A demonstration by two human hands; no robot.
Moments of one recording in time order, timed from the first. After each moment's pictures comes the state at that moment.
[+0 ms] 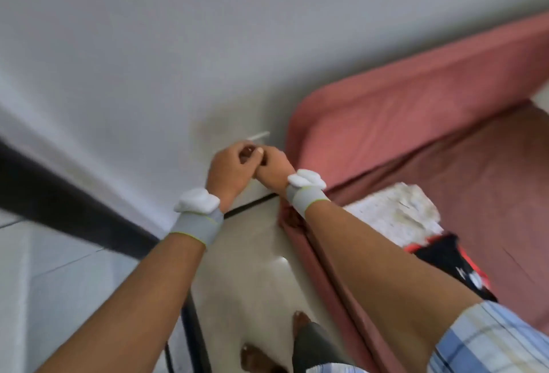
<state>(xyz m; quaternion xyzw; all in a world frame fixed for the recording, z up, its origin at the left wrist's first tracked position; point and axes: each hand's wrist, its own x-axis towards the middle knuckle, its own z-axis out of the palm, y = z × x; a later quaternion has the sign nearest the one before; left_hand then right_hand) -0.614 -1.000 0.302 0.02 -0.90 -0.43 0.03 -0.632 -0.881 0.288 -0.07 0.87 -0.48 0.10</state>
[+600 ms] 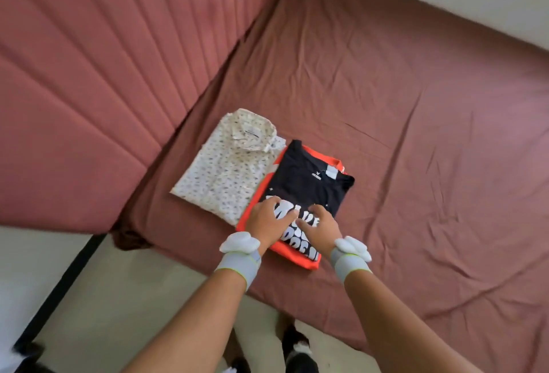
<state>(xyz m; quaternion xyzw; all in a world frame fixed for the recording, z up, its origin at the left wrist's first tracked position) -0.494 -0.541 0.029 -0.20 -0.83 -0.30 -0.42 -0.383 -0.445 0.020 0.52 0.72 -0.44 0.07</state>
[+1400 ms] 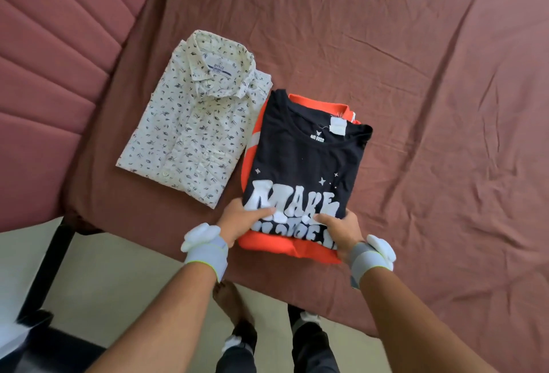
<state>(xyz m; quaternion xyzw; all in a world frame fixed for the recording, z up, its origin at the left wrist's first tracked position) -0.499 -0.544 -0.140 0.00 -0.76 -0.33 -0.56 -0.313 -0.404 -0.151 0.68 0.38 -0.63 0.03</state>
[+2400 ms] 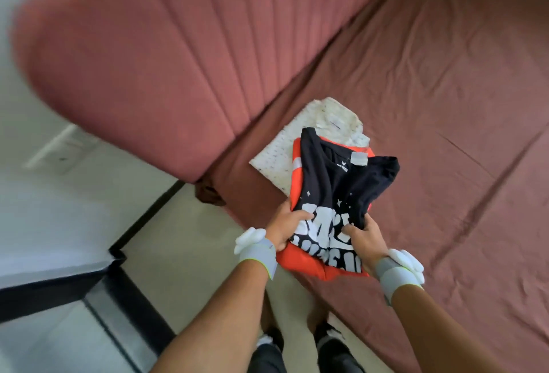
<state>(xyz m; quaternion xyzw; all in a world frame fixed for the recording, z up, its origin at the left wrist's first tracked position) -0.529 -0.647 0.023 0.10 -0.67 -0.56 -0.47 -0.415 -0.495 0.019 0.49 0.61 -0.62 0.08</state>
